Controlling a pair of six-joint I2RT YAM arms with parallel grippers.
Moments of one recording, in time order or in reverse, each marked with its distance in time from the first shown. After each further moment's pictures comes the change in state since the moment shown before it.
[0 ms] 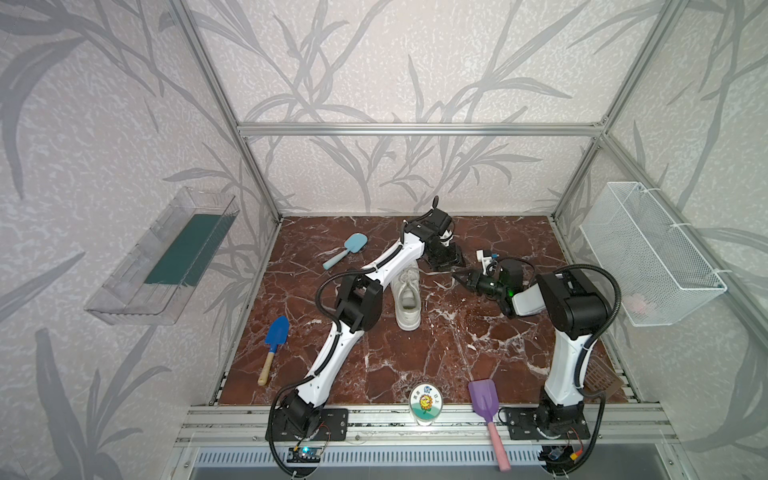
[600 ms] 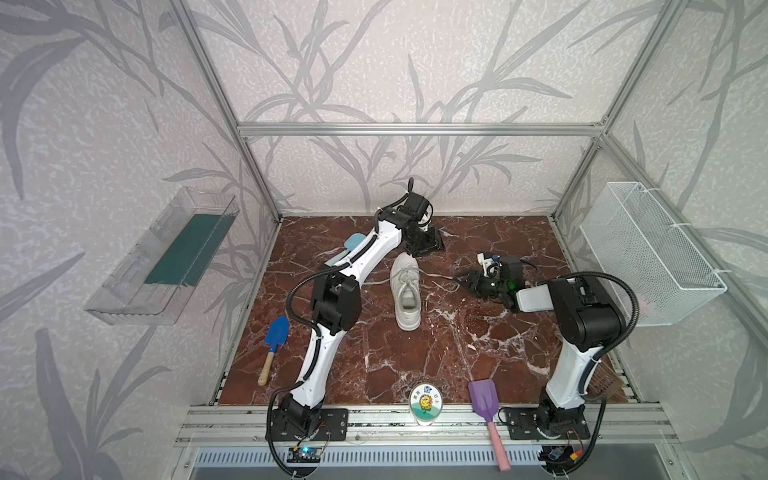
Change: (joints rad) left arm 0.096 -0.240 -0.181 -0.025 -0.078 0.071; right arm 0.000 -0.142 0.042 -0.451 0.091 -0.182
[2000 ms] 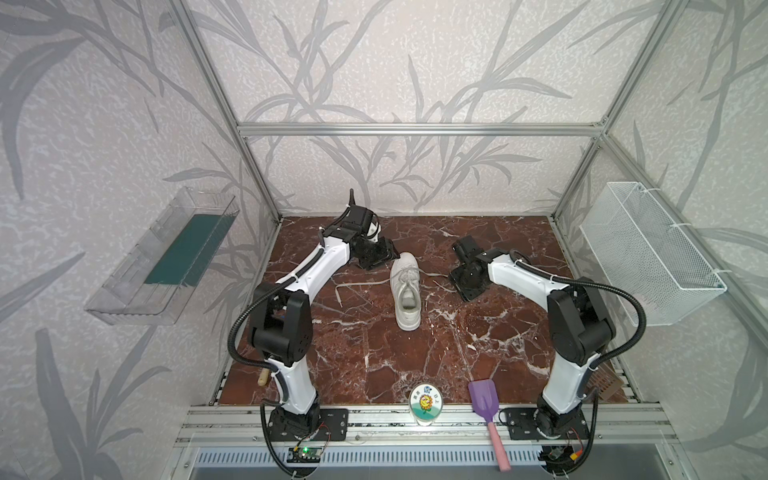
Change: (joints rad) left arm 0.239 -0.457 -0.679 0.225 0.031 0.044; right arm 0.323 -0.014 0.550 -1.203 0.725 0.782
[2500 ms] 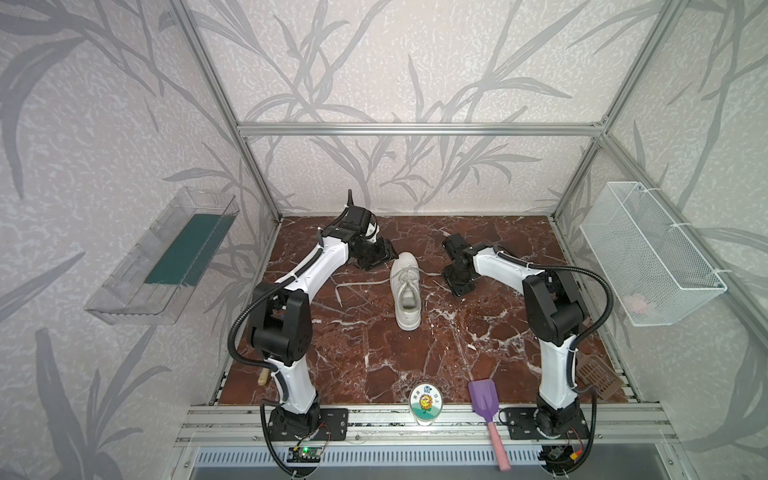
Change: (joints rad) left arm 0.005 -0.001 -0.009 0.000 0.005 0.000; right arm 0.000 0.193 0.172 -0.029 0.003 0.088
